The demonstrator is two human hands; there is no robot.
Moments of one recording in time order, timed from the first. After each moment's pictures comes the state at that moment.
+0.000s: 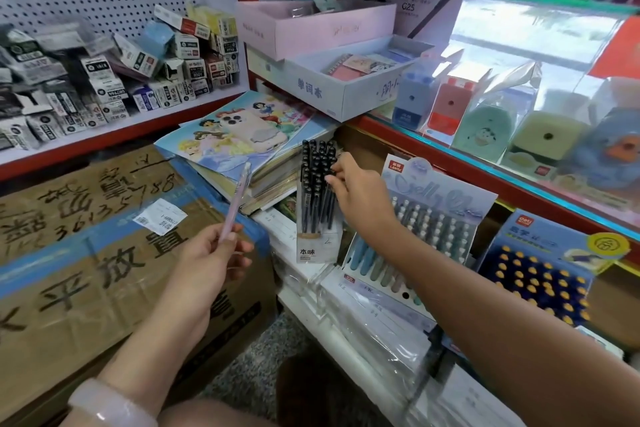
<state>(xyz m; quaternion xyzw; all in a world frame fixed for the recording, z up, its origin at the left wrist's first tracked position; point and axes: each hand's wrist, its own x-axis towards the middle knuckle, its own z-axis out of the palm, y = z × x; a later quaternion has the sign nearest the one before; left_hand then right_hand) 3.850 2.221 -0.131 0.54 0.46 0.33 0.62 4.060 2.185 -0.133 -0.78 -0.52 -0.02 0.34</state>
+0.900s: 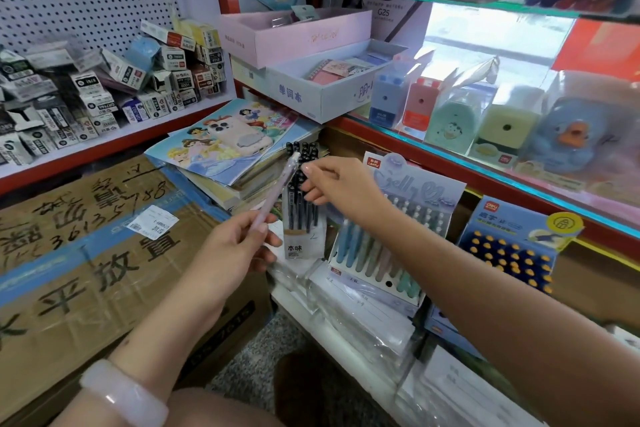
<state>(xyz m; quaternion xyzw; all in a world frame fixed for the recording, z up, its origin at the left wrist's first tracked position) 3.868 2.190 -0.102 0.65 0.38 0.25 0.61 4.047 2.151 -0.092 -0.72 -0.47 0.21 0.47</state>
